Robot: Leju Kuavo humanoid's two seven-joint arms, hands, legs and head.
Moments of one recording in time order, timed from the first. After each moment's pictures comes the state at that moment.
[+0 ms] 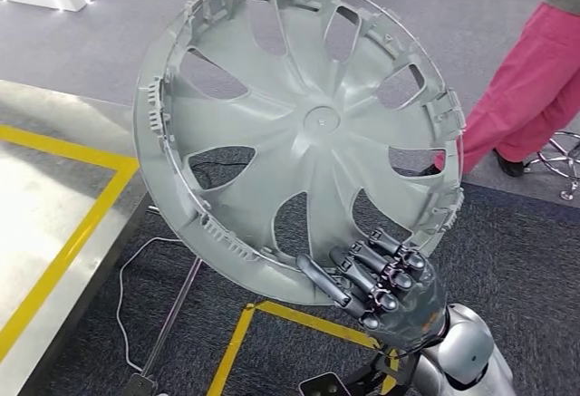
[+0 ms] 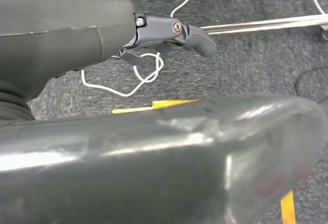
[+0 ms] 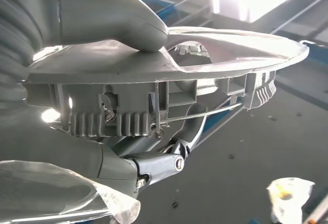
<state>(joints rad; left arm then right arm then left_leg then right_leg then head) 0.13 0.33 -0.96 -1.01 0.33 0.52 -0.26 -0.03 -0.11 0.50 -2.06 1.26 -0.69 -0.48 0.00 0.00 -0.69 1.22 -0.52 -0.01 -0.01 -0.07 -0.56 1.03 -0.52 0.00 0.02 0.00</state>
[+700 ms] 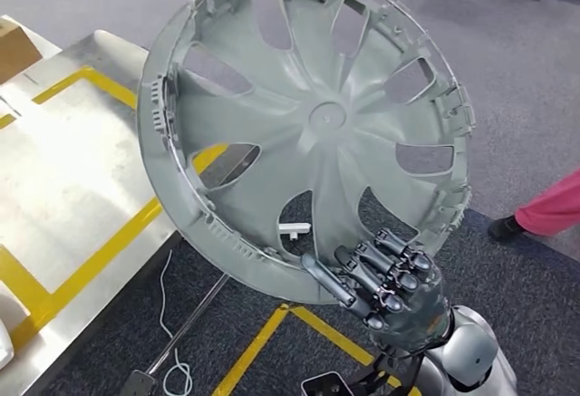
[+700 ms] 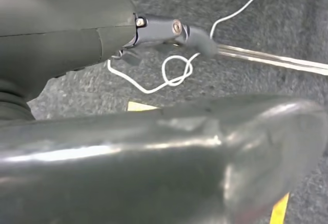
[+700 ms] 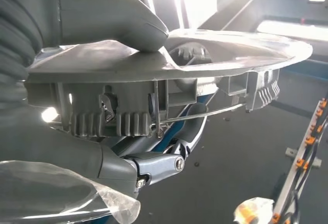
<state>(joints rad) 0.13 0.33 -0.96 -1.01 0.33 0.52 -0.25 -0.03 -0.11 0.49 -2.06 1.27 -0.69 -0.48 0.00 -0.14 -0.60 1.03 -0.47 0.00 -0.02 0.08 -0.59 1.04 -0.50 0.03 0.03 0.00</state>
